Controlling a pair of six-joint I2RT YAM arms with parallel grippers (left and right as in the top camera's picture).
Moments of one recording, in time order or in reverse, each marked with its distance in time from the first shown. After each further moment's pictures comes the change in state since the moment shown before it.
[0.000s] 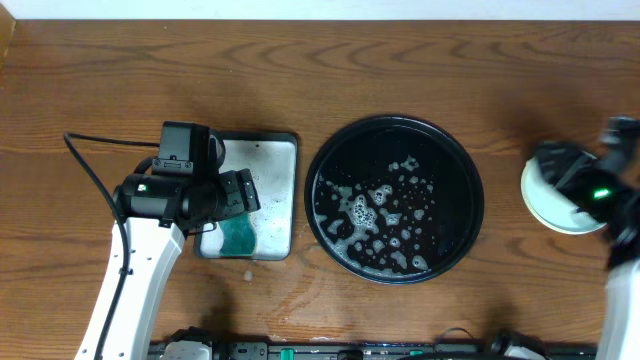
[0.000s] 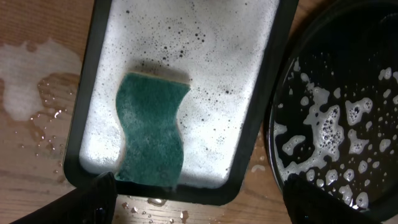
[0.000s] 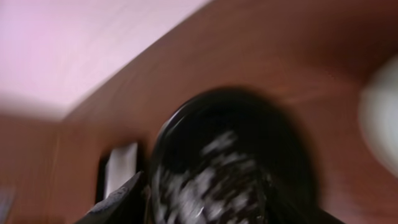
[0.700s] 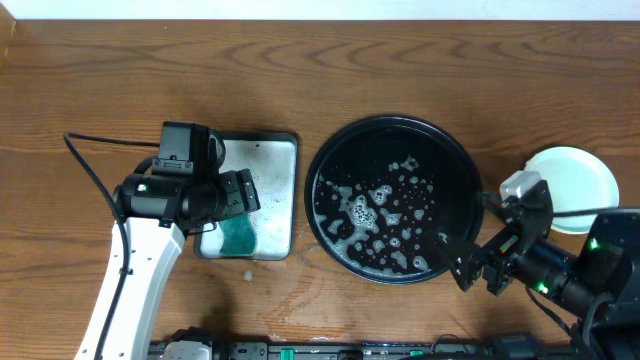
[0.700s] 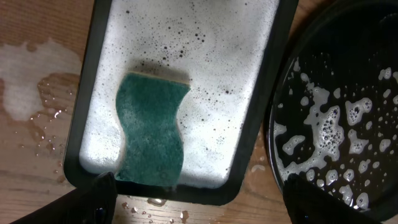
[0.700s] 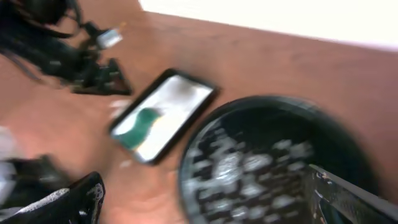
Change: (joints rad) left arm 0.000 0.000 0.000 0.000 0.000 0.000; right arm 0.503 -0.374 -0.001 -0.125 0.089 -0.323
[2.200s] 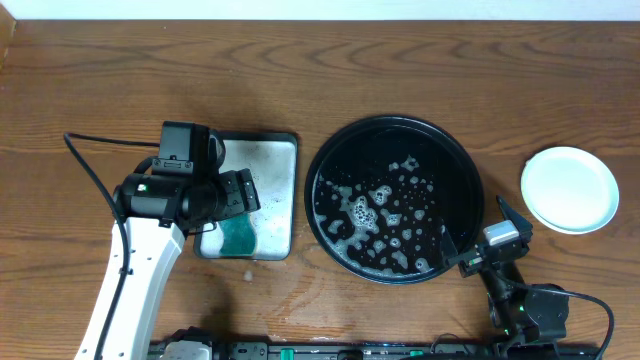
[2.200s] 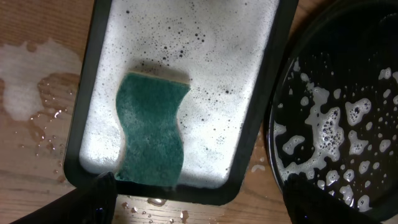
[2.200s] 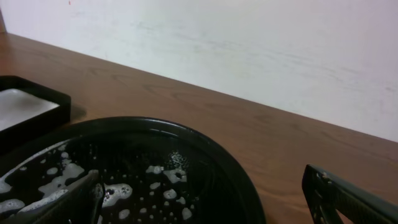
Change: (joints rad) left arm 0.000 0.000 0.001 0.000 0.000 0.000; right arm -0.028 -0.650 -1.049 0.872 0.364 -0.118
